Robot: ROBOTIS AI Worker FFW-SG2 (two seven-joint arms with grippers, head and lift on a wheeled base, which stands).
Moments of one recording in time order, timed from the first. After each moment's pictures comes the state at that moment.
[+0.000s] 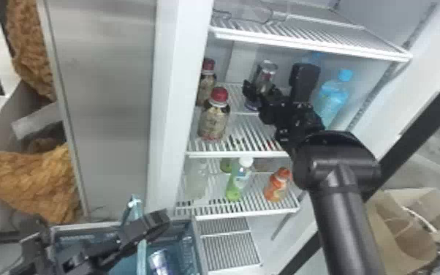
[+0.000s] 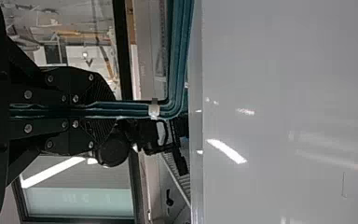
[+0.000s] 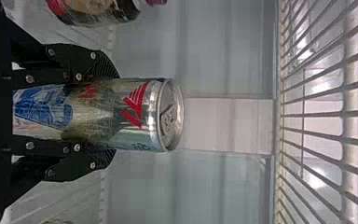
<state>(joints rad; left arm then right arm) 0.09 0.09 0.04 -1.56 1.33 1.16 -0.58 -0.33 -0.17 -0.09 -1.62 -0.10 0.49 0.14</state>
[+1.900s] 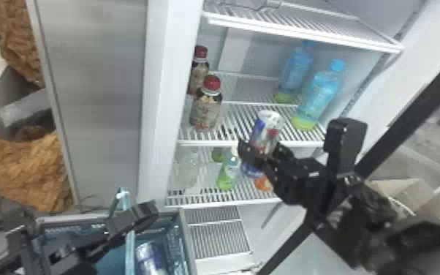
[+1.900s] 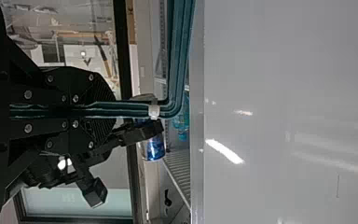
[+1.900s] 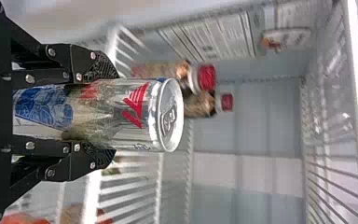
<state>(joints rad) 0.11 0.09 0.04 -1.56 1.33 1.16 -0.58 0.37 -0.25 -0.20 -2.55 -0.37 0.93 0.10</state>
